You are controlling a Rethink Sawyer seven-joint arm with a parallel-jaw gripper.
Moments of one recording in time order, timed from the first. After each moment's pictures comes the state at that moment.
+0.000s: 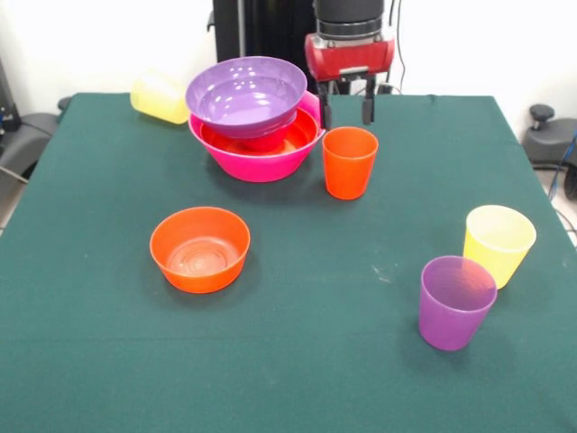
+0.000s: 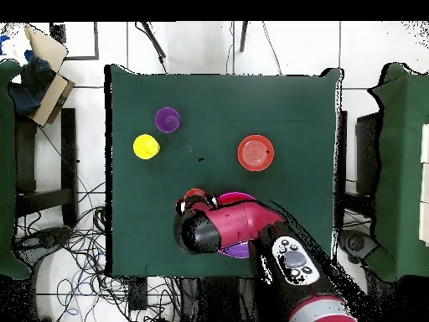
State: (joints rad) arm -0.44 -0.76 0.31 2.03 -0.49 0.20 1.84
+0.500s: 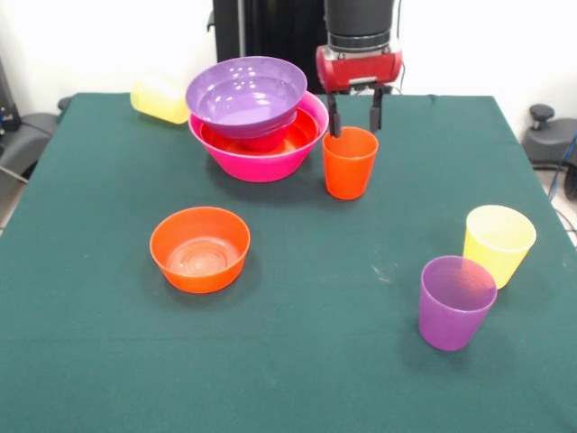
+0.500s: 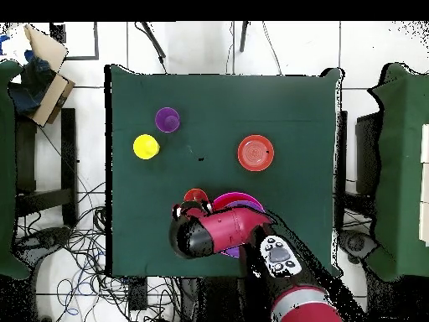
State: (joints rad) arm -0.37 -0.70 0.24 2.03 -0.48 0.13 1.86
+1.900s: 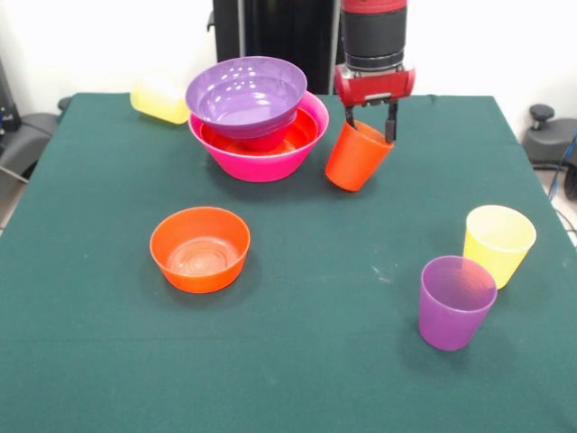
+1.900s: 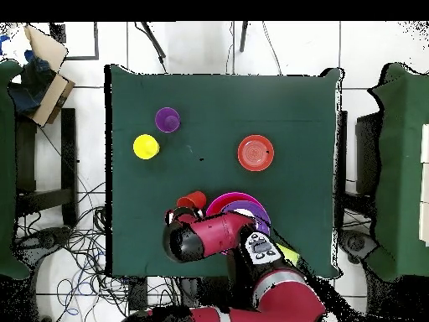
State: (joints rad) arm -0.30 -0.60 0.19 2.03 -0.45 0.03 1.89
